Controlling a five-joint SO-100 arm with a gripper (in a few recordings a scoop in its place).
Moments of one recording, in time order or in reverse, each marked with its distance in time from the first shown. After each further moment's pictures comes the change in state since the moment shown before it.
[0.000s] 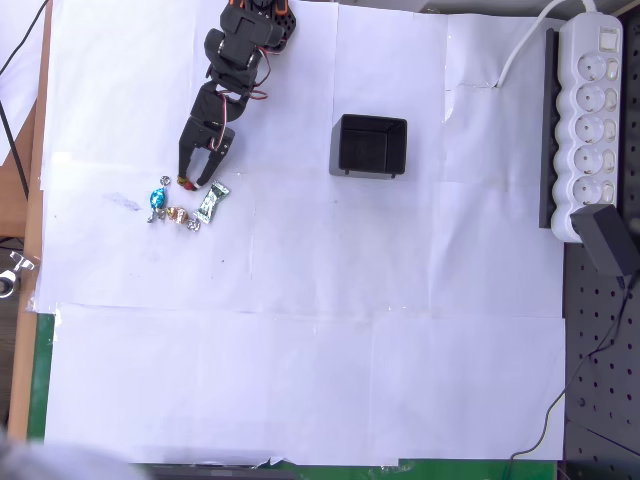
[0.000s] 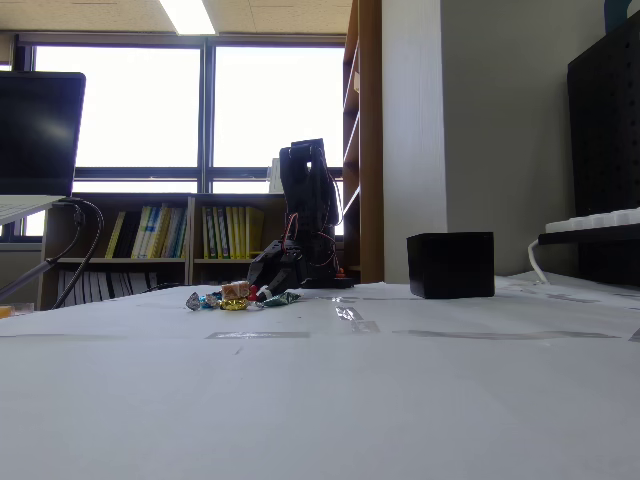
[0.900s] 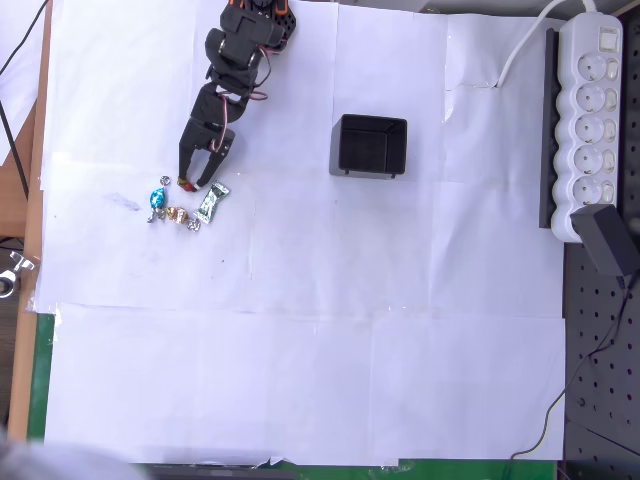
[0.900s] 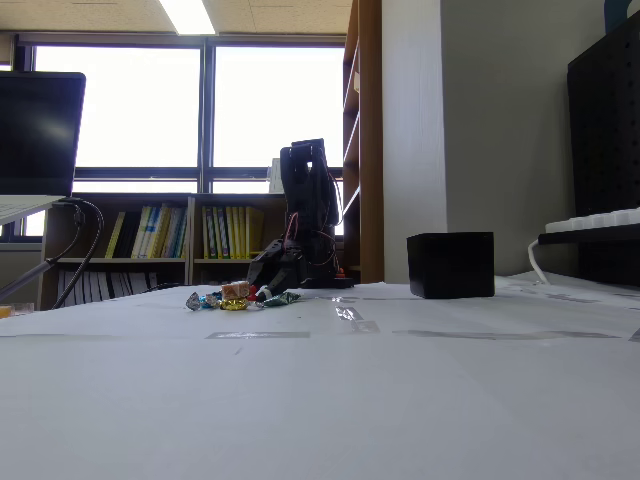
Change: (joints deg) arm 0.4 -5.1 0.9 8.3 -0.4
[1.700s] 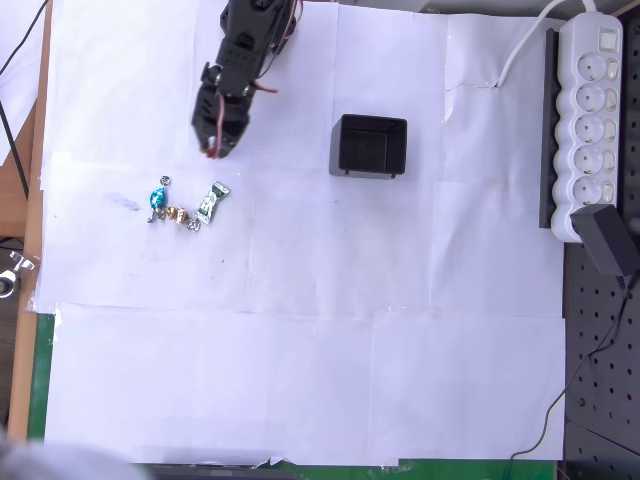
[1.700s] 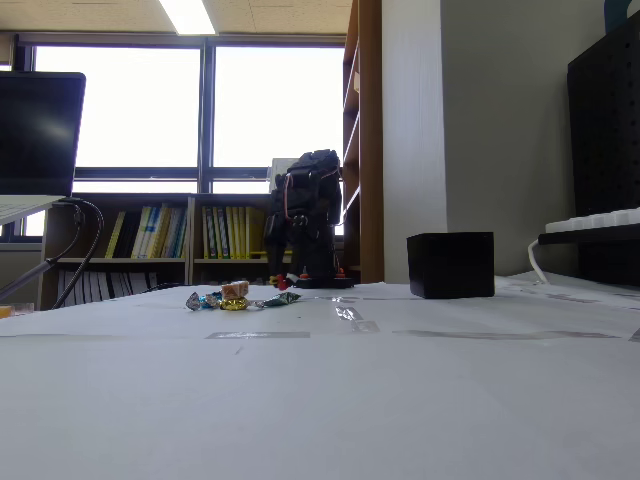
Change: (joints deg) arm -9.1 -53.3 19.2 112.6 17.1
